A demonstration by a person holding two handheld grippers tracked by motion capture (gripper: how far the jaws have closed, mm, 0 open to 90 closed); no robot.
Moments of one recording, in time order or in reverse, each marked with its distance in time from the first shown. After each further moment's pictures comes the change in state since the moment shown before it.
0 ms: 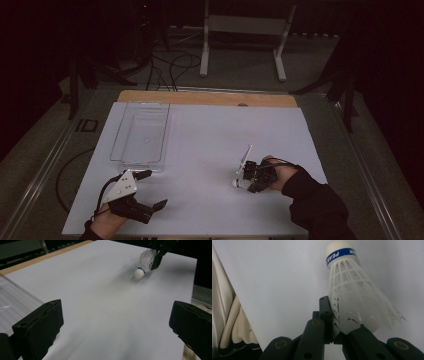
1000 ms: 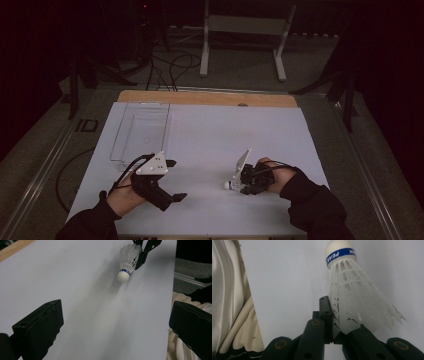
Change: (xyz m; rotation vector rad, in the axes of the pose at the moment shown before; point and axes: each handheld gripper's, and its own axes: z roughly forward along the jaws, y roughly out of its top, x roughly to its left) left arm 0.000 0.075 0.040 0.212 -0.189 0.094; right arm 0.017 0.007 -0.007 -0.119 0.013 -0.114
